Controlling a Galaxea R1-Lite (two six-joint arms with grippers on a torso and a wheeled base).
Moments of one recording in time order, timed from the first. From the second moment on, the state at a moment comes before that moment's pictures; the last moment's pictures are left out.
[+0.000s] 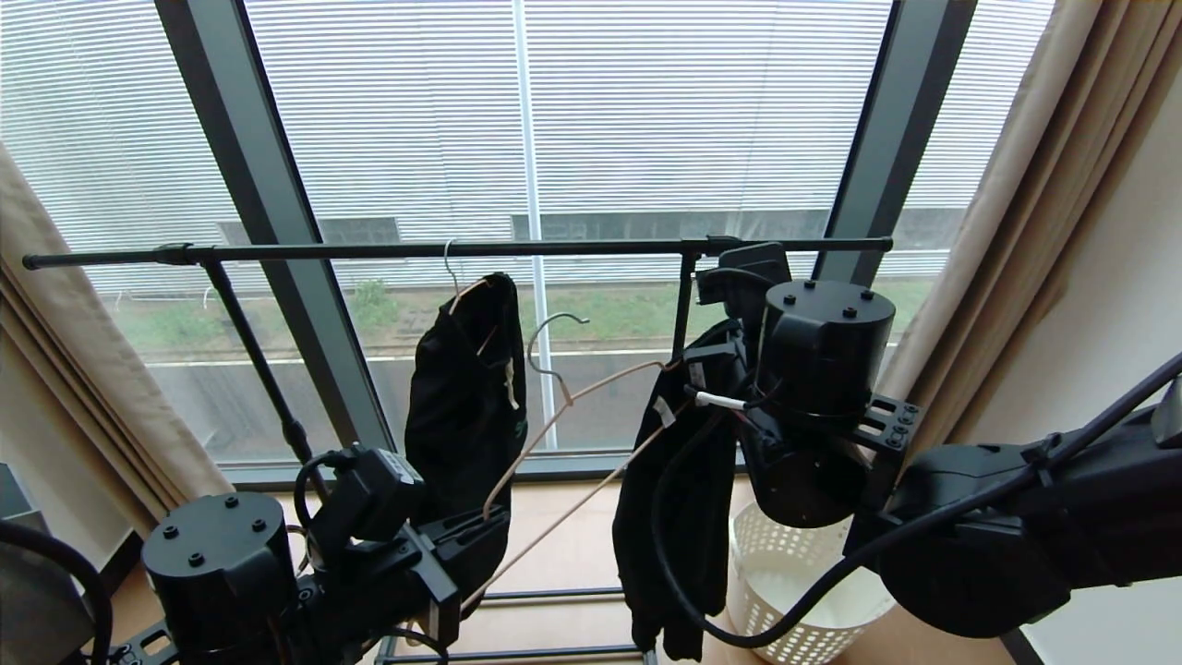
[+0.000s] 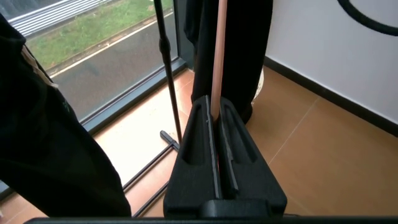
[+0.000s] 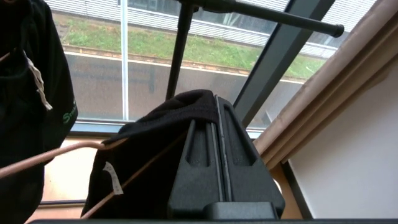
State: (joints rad) left arm -0.53 1.88 -0.11 -1.57 -0.23 0.10; right arm 0.79 1.93 -0.99 -0.84 -0.91 -0.12
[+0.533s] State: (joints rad) left arm -0.53 1.87 -0.14 -1.57 -0.16 0.10; right arm 0.81 1.96 -0.99 -0.88 -0.93 -0.12
